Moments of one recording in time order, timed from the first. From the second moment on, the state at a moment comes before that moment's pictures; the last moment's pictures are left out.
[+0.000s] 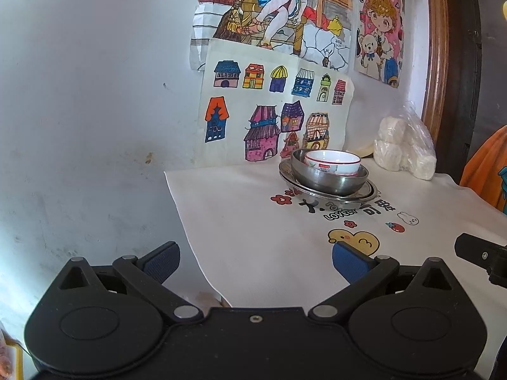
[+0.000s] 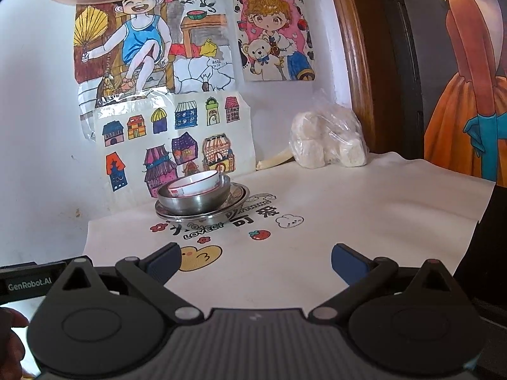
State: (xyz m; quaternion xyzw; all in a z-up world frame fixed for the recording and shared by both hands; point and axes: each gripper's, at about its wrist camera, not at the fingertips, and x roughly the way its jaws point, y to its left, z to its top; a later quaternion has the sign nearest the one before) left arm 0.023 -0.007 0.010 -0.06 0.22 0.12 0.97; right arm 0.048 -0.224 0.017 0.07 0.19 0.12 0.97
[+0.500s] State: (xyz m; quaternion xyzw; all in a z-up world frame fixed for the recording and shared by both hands) left arm 0.023 -0.007 0.010 -0.06 0.22 0.12 0.97; right arm 0.048 -0.224 0.018 0.07 0.19 0.13 0.97
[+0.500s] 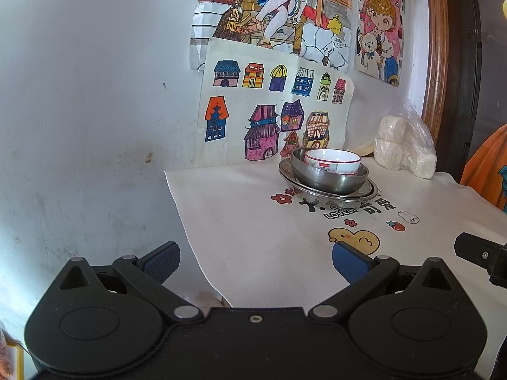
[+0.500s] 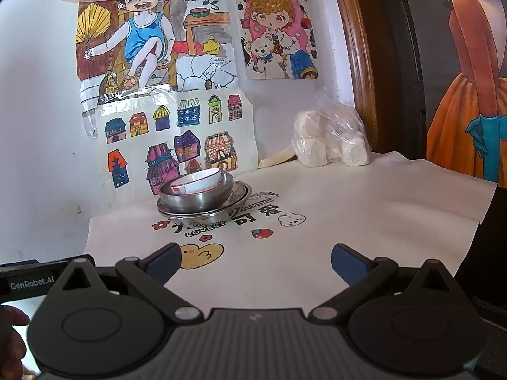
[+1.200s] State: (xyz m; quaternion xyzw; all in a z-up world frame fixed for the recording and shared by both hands) left arm 0.022 -0.007 0.010 -0.06 0.22 0.12 0.97; right arm 0.049 -0.225 0.015 0.07 0.20 0.14 0.97
